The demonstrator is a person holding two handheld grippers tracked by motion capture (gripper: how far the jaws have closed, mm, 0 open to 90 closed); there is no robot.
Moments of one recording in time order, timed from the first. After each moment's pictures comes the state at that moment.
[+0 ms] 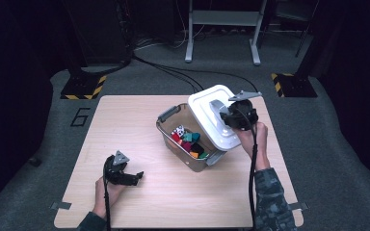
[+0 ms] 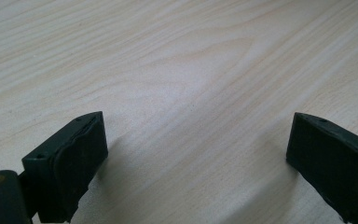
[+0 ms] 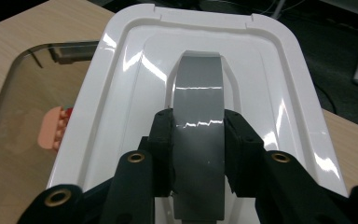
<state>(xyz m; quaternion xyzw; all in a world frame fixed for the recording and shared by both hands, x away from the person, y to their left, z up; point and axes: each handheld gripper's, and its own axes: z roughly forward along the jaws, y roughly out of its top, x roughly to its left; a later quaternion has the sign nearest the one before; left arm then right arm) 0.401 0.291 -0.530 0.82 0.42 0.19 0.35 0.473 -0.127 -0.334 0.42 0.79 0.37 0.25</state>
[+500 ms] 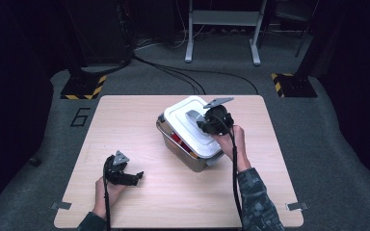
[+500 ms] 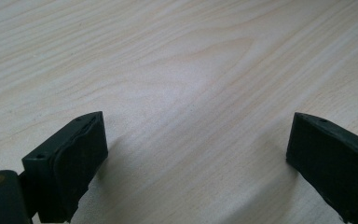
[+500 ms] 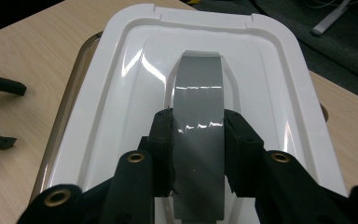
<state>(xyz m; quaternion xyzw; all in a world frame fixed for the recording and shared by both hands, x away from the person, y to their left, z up) 0.401 0.291 -0.529 0.82 0.42 0.18 0.35 0.480 -0.070 -0.360 0.37 0.83 0.37 0.18</state>
